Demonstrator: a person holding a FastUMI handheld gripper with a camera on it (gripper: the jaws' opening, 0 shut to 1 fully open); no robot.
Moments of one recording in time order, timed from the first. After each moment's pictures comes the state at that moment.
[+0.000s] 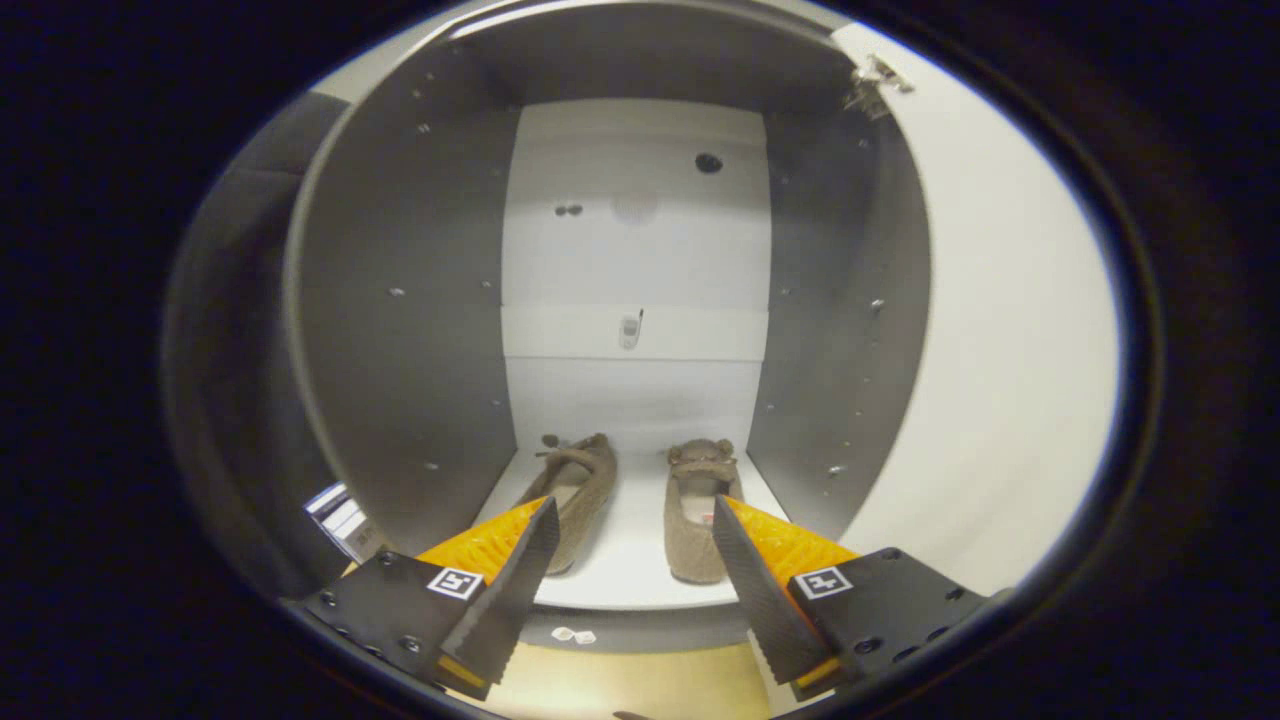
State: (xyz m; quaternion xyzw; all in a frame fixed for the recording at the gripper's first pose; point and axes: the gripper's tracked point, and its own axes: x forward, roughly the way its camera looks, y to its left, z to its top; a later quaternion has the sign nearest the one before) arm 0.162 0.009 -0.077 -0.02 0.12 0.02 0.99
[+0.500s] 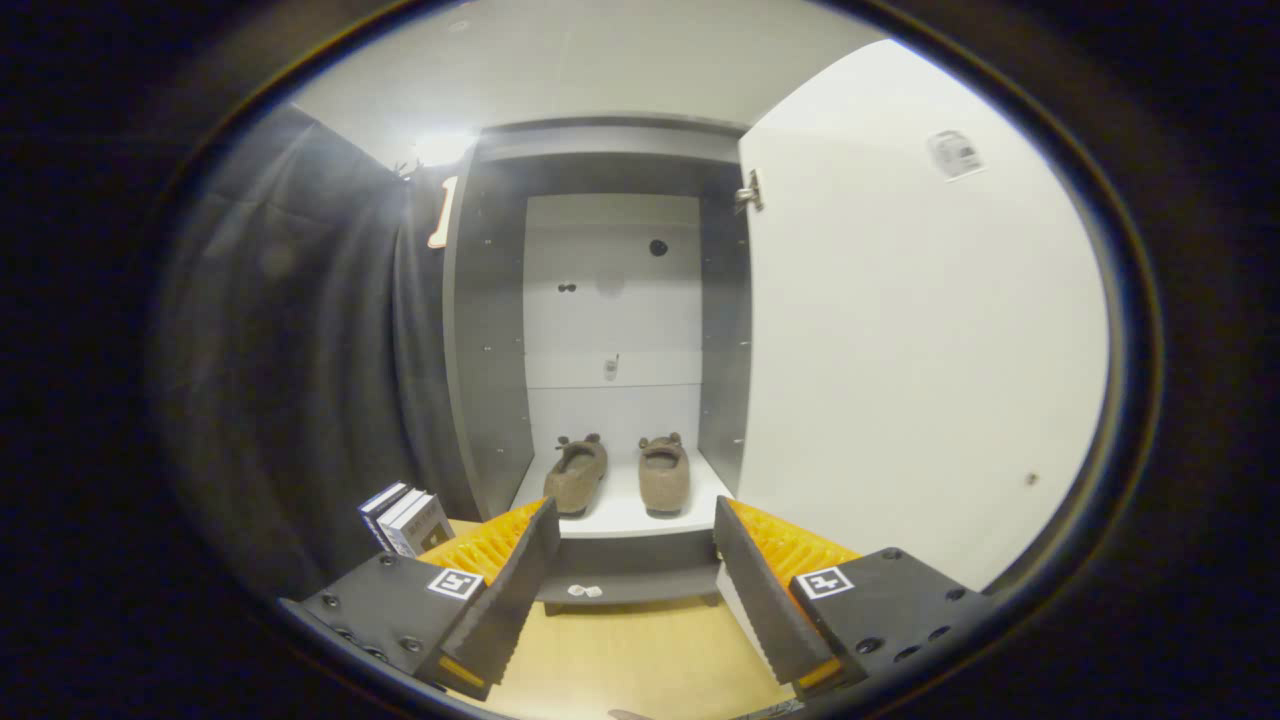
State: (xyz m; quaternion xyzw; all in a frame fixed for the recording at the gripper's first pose) arm -0.044 -0.036 -0.025 0.00 0.07 -0.03 1.00
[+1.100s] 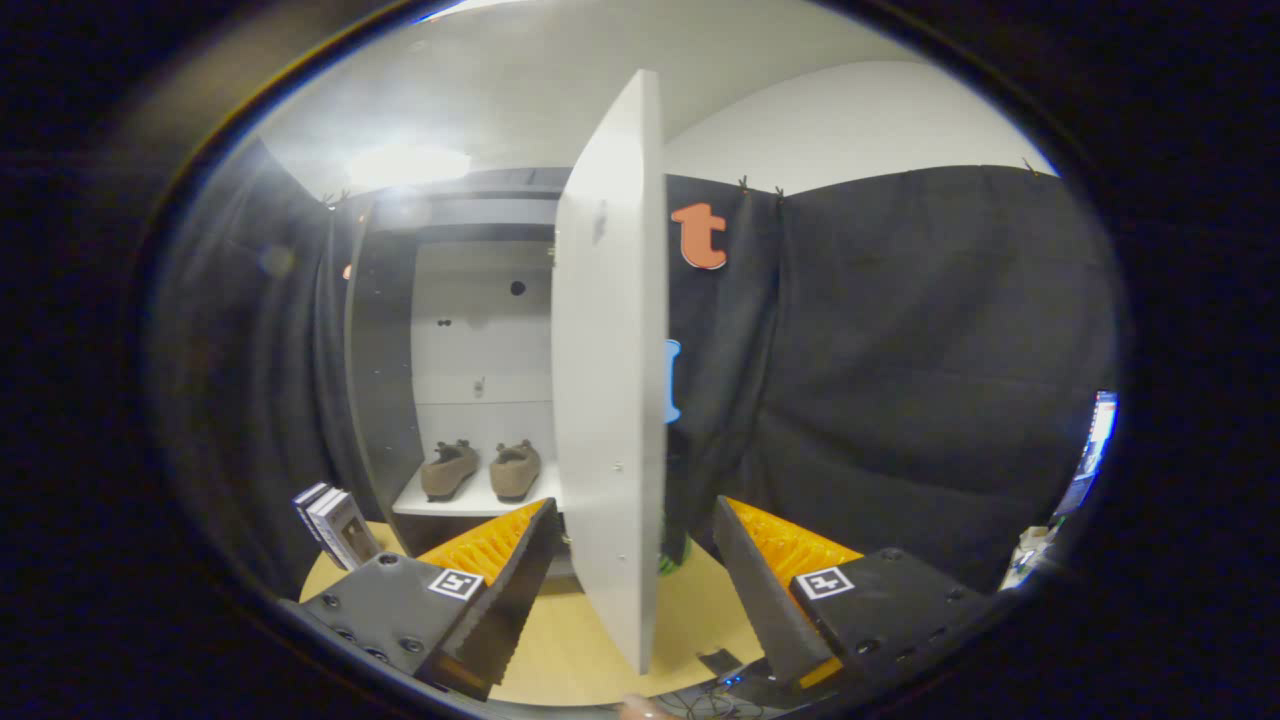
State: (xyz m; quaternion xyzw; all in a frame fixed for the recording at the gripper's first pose) arm -0.166 -0.244 0.011 -0.01 0.04 -0.16 0.99
